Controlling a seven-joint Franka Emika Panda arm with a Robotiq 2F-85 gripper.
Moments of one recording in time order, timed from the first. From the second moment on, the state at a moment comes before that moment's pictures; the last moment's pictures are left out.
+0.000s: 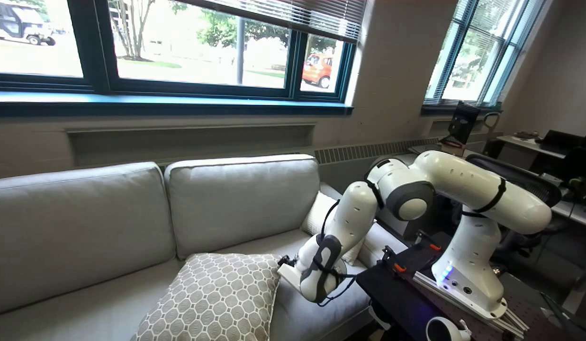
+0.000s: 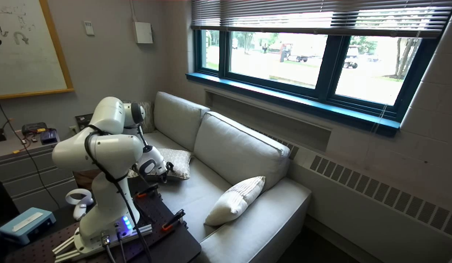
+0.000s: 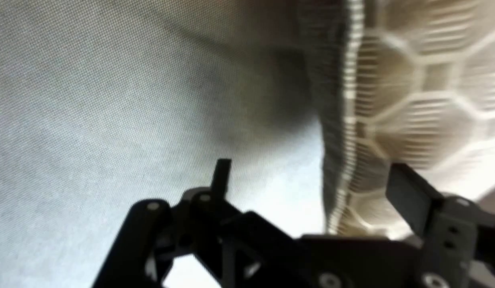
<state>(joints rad) 1.12 1.28 -0.13 -1.81 0.86 3.46 1.31</state>
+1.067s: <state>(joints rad) 1.33 1.25 -0.26 -1.92 0.78 3.45 1.64</state>
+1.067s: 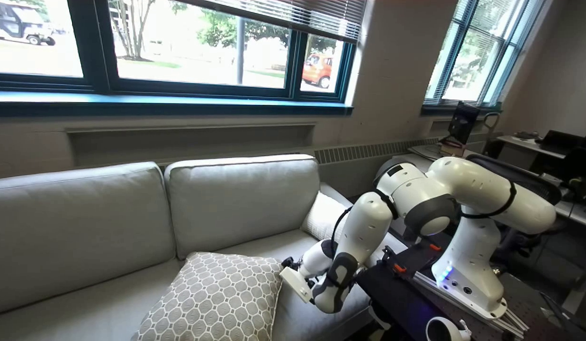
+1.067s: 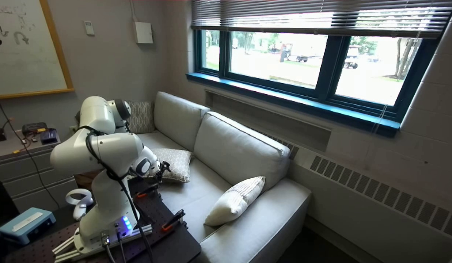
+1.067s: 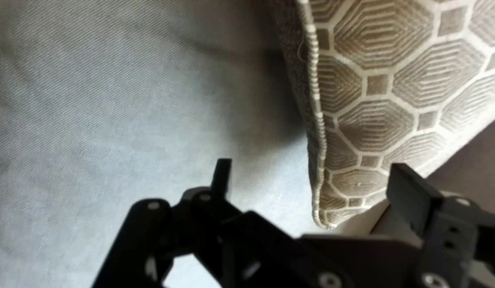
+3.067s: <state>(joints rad) 0.55 1.47 0.13 -1.47 0.40 3.45 1.36</state>
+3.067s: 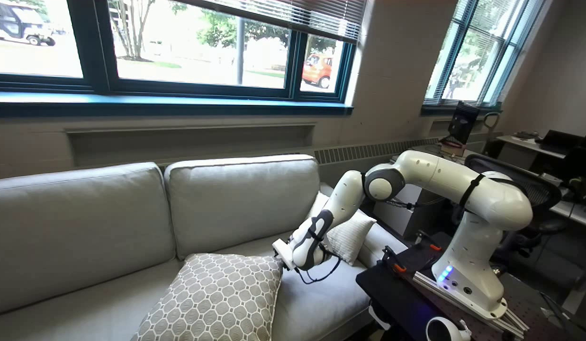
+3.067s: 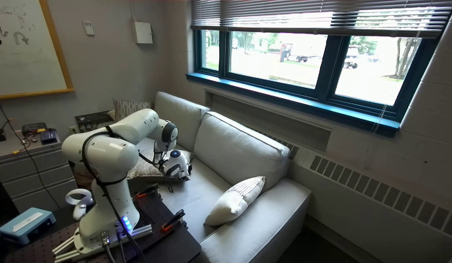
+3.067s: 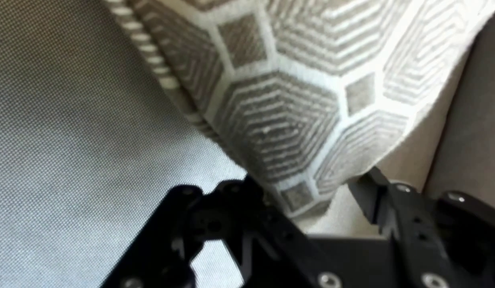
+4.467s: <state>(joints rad) 0.52 1.19 0.28 -1.80 0.48 3.46 1.13</state>
